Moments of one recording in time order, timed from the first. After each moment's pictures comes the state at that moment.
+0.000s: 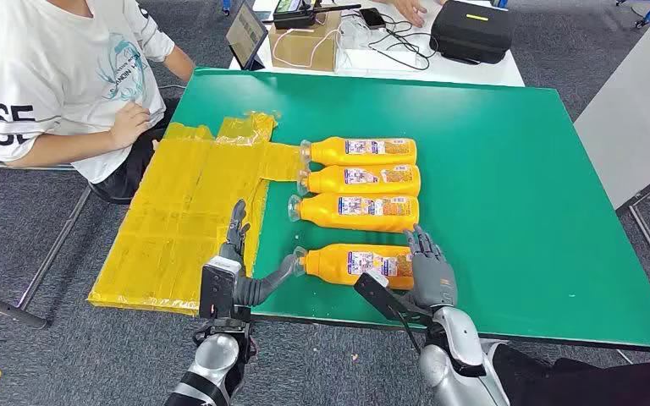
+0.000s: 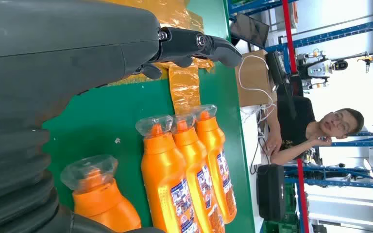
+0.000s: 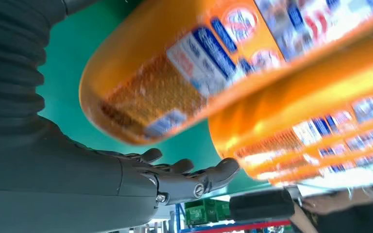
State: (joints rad) left arm -0.14 -0.30 -0.22 -1.13 -0.10 0.40 -0.57; right arm -0.18 0.02 0.24 -1.16 1.06 -0.31 0.07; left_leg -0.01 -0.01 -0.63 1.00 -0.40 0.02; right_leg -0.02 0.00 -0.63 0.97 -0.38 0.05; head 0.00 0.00
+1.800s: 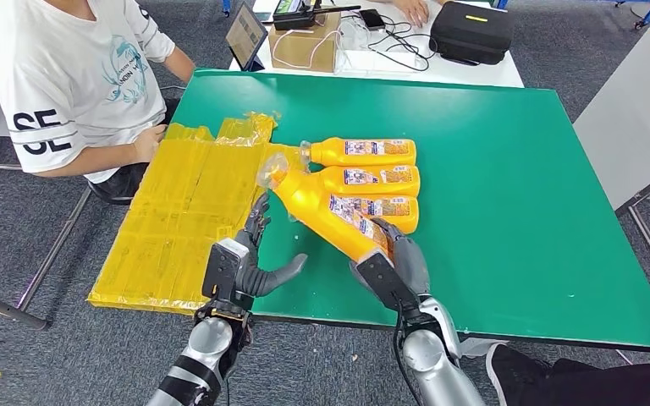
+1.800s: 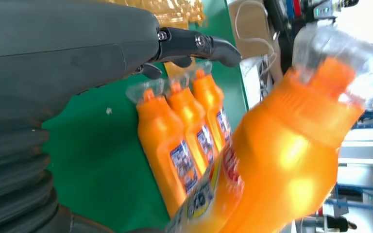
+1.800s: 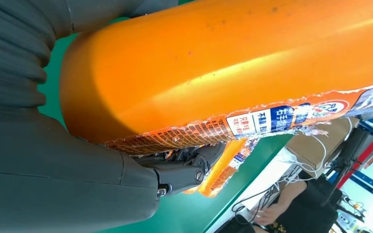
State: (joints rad) left arm -0.20 -0.26 -0.22 -1.12 -0.11 0.19 -0.47; right arm -0.19 0.12 0.25 -1.23 0.50 -0.30 -0.20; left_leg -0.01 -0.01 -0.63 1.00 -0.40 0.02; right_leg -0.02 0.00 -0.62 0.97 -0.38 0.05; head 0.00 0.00
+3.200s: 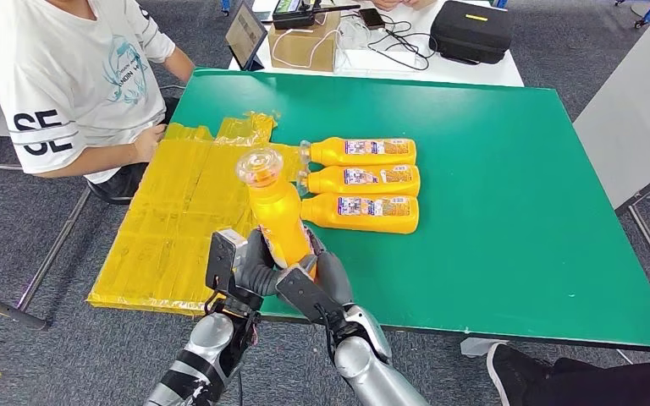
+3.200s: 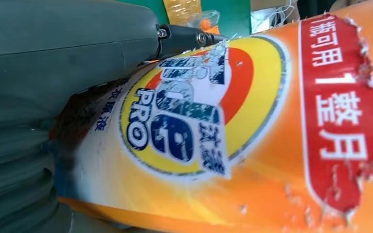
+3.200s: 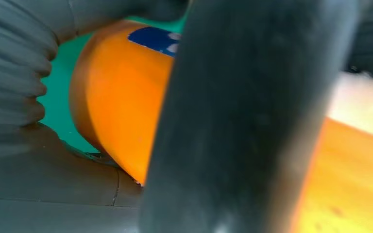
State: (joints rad) left arm -0.23 -0.25 -0.27 -1.10 0.07 0.05 -0.43; right arm -0.30 0.28 0.48 -0.89 0.44 -0.32 -0.25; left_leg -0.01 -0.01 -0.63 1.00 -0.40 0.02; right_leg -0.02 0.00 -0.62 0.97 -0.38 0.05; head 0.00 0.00
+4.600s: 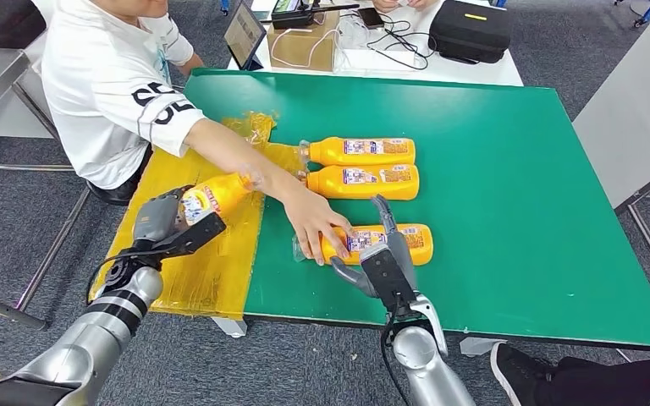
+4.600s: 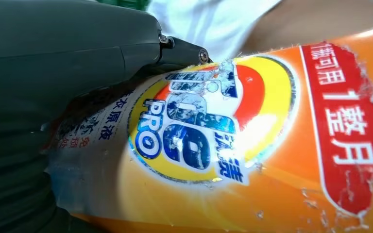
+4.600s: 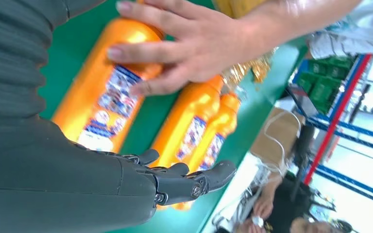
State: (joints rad) left arm -0.57 0.09 -0.13 -0.59 -0.88 0.47 -0.24; right arm -0.19 0.15 0.29 -1.27 0.35 -0.30 -0.28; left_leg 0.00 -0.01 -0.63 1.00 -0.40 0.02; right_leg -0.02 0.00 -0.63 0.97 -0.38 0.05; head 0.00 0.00
